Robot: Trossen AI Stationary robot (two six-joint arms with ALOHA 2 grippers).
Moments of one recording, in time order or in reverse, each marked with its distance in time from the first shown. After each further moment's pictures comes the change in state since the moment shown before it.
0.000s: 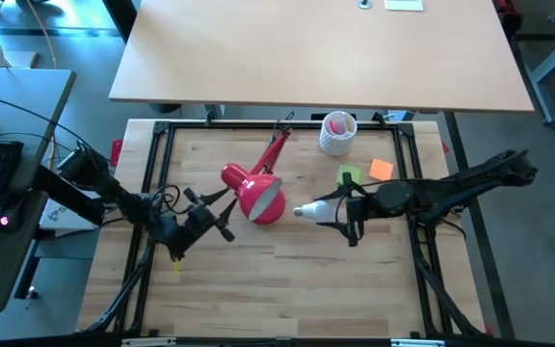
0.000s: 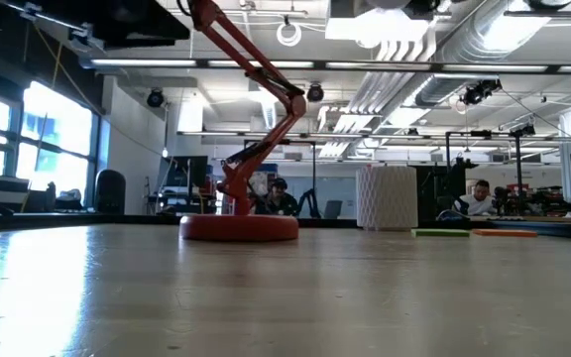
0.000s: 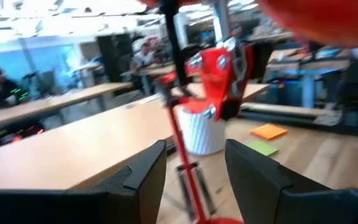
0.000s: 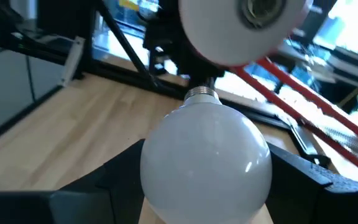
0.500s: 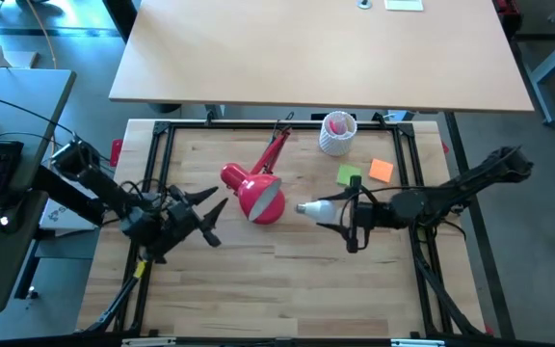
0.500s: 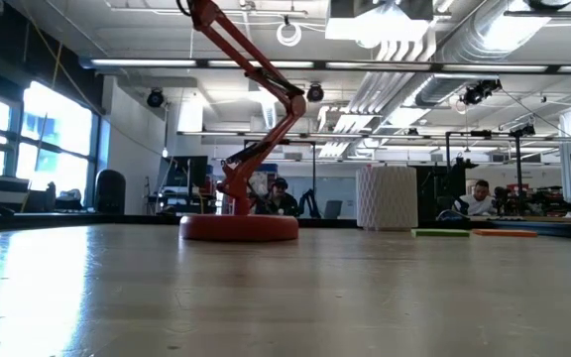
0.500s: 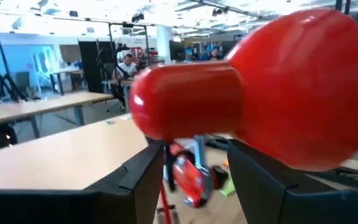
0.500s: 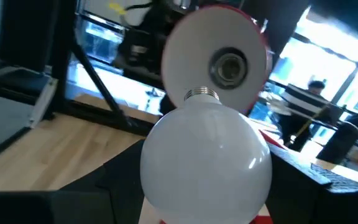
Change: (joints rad) left arm -0.116 -0.146 0.153 0.062 -0.018 0.262; right arm 0.130 0.024 0.000 0.199 0.235 -0.082
